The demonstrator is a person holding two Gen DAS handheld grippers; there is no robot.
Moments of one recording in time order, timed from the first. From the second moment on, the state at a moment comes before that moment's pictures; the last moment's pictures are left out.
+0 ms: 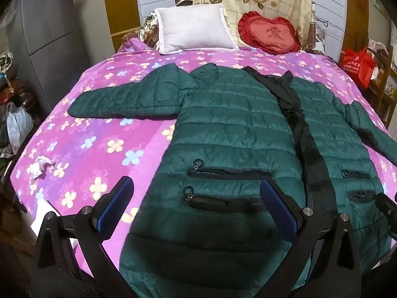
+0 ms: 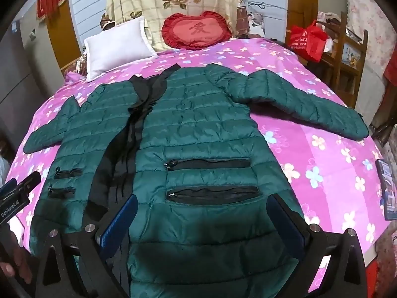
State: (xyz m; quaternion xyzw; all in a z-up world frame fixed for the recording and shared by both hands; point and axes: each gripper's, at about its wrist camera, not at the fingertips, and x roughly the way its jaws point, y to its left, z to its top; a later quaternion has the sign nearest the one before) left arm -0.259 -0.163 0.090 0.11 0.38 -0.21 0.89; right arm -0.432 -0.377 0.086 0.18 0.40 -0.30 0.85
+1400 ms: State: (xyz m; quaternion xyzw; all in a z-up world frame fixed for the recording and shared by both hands) left arm -0.255 -0.169 0.066 0.11 0.41 -0.22 0.88; right arm -0.416 -0.379 0.072 0.16 0.40 -0.31 0.85
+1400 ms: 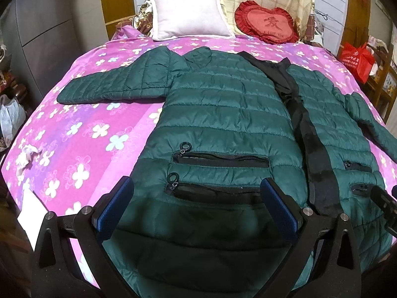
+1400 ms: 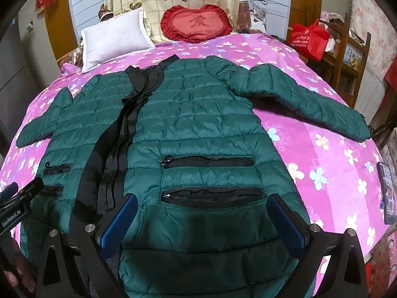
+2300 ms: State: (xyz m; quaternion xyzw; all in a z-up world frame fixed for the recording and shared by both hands) left arm -0.243 -0.166 0.067 0.11 0.40 -0.21 0.88; right arm -0.394 -0.378 0.072 0.14 0.45 -0.30 0.83
